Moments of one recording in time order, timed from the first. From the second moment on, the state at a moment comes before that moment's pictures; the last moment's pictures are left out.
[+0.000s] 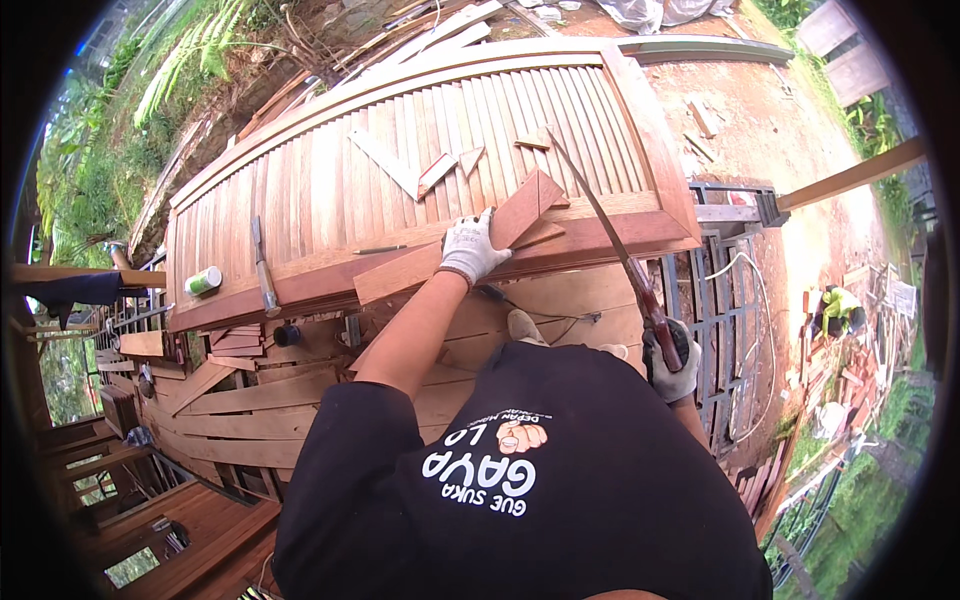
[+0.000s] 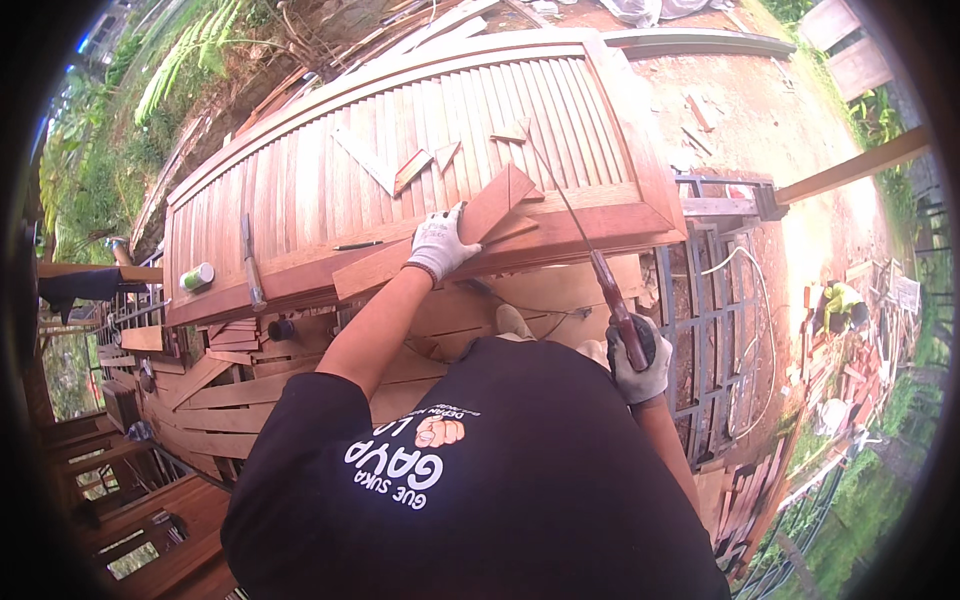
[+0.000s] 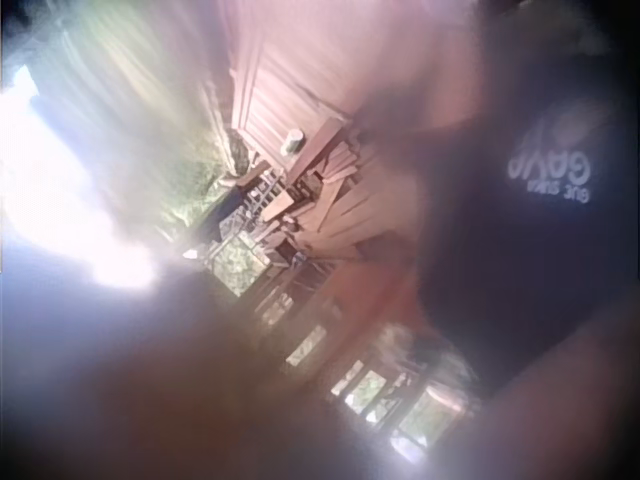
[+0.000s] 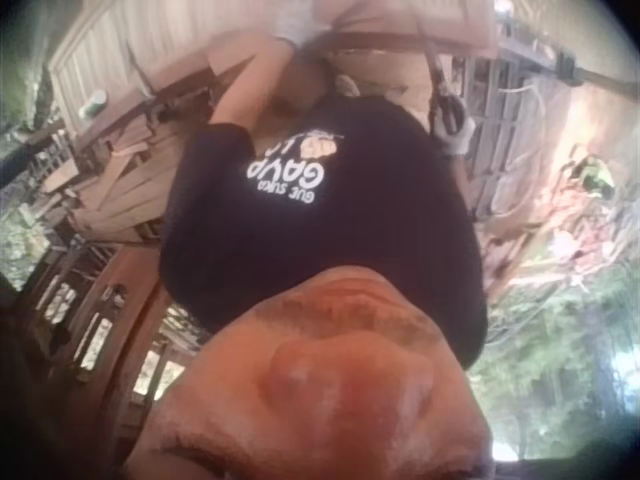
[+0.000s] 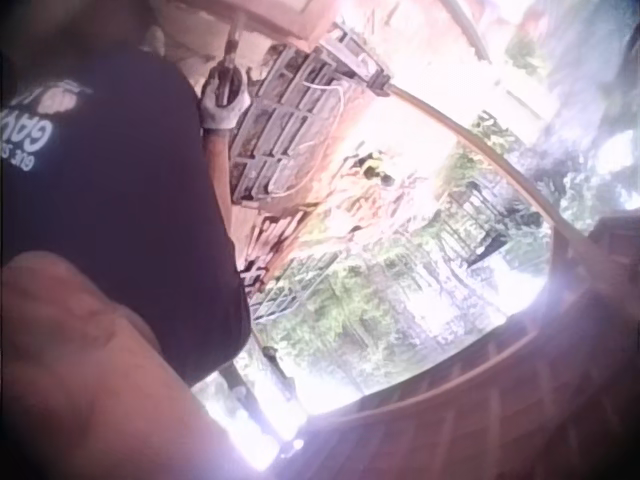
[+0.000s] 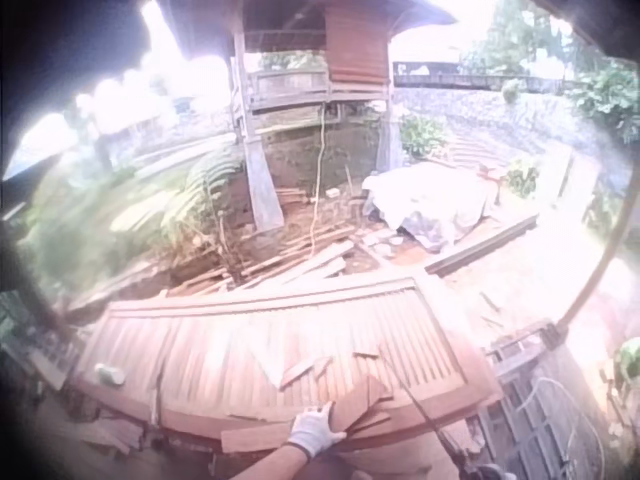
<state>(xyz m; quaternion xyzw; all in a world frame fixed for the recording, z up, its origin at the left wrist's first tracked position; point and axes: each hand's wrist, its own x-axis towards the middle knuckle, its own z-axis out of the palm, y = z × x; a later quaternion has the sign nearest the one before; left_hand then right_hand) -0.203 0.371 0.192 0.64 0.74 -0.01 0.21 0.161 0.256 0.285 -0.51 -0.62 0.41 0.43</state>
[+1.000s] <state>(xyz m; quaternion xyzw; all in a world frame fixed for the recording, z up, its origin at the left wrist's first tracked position) -0.206 0.370 0.158 0.74 0.66 0.03 0.15 -0.007 0.132 0.193 -0.59 -0.37 0.43 0.57</state>
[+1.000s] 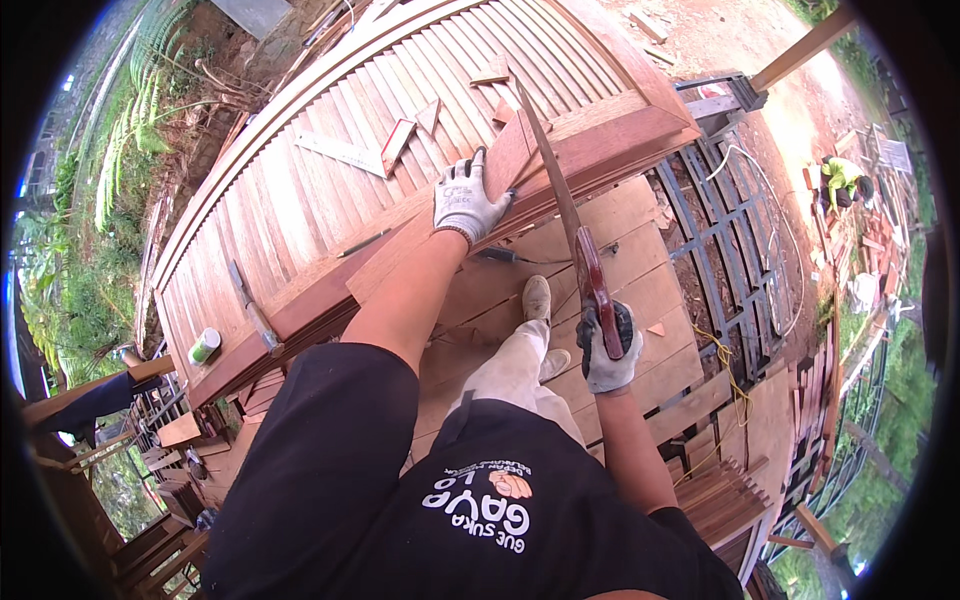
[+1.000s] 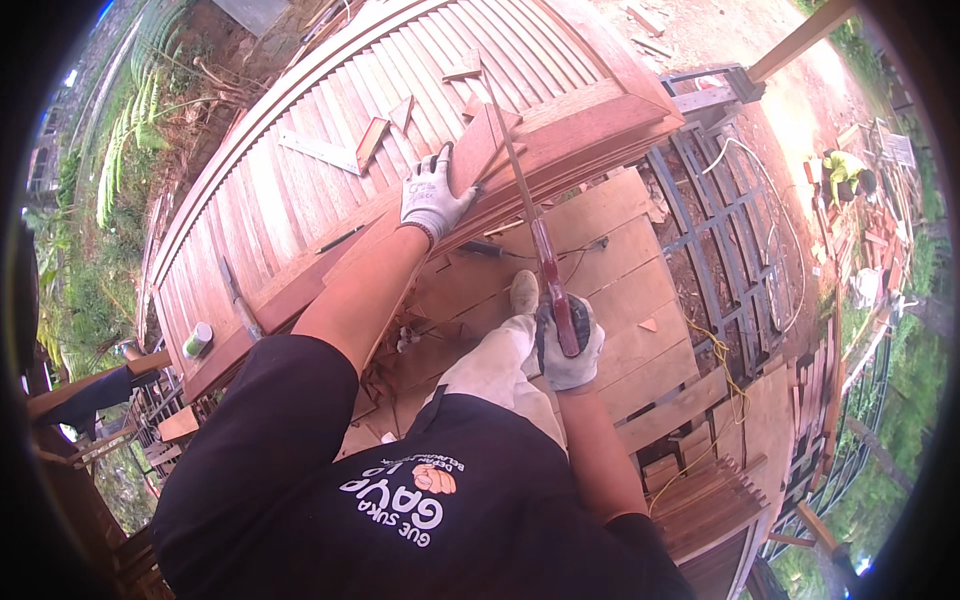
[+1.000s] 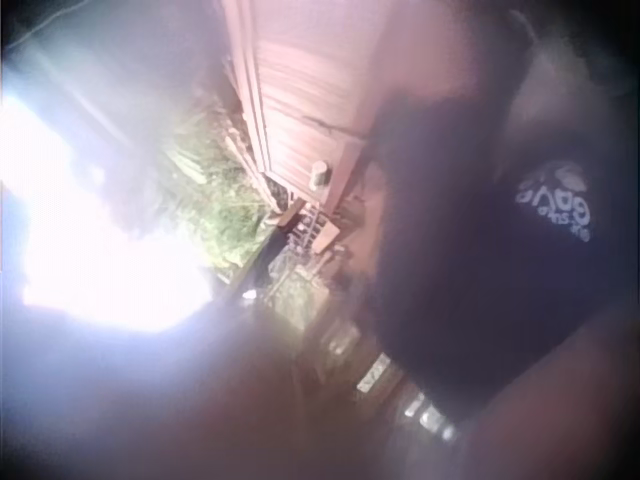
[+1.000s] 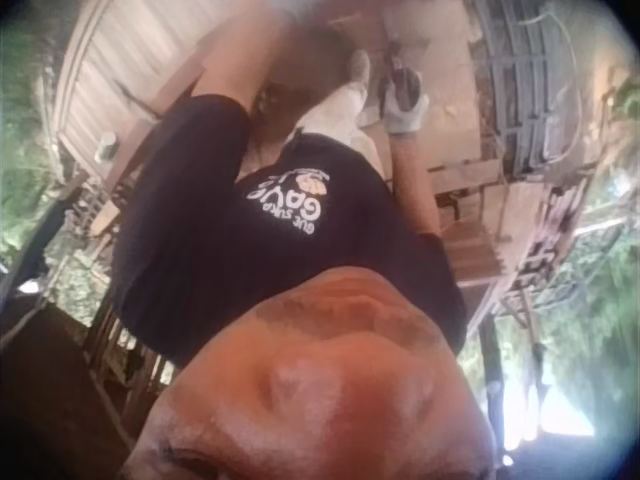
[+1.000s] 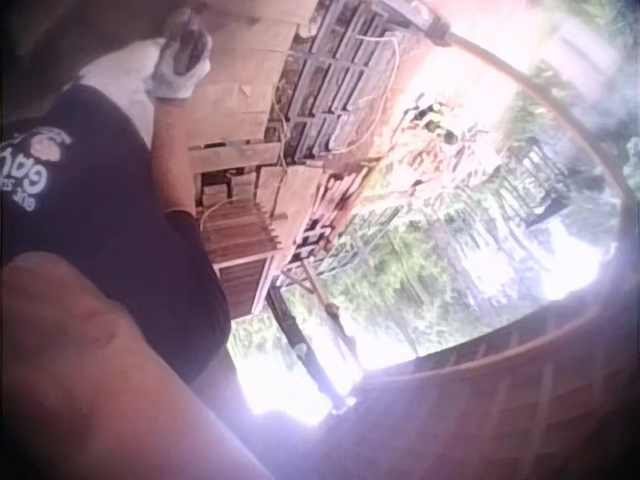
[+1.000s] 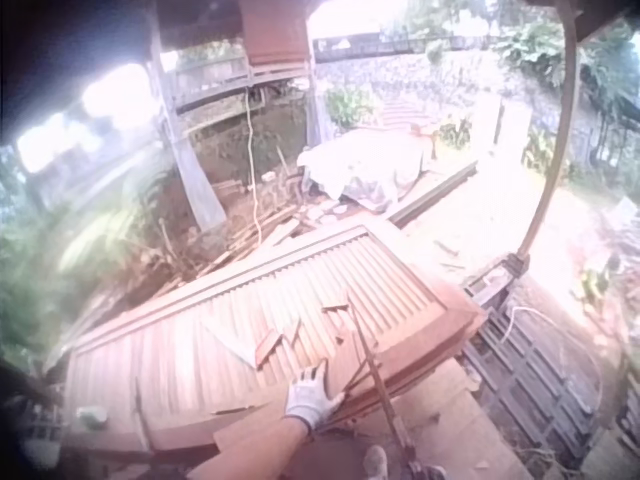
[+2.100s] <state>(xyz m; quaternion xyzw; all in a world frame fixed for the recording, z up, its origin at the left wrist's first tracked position) -0.204 0.369 0.151 0.75 0.65 0.04 0.13 -0.026 0.136 0.185 -0.66 -0.41 0.36 0.52</state>
